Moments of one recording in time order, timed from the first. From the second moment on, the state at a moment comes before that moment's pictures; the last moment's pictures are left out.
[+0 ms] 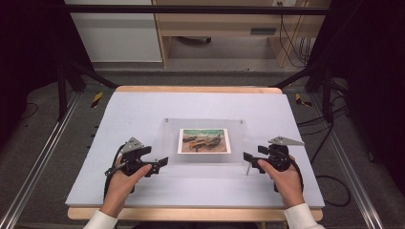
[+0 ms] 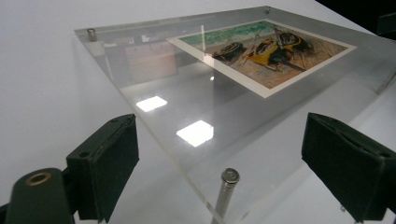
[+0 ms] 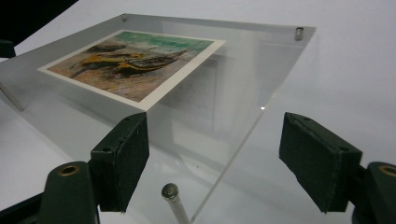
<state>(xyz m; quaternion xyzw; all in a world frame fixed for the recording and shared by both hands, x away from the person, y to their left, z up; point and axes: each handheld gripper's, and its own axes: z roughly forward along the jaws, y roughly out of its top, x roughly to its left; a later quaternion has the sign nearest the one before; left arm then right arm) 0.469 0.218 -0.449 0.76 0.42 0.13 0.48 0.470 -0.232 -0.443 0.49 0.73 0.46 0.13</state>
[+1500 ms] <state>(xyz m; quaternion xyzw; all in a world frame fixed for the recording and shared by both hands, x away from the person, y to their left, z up) 0.487 0.220 -0.464 0.73 0.47 0.02 0.50 0.475 -0.225 -0.455 0.53 0.70 0.47 0.03</state>
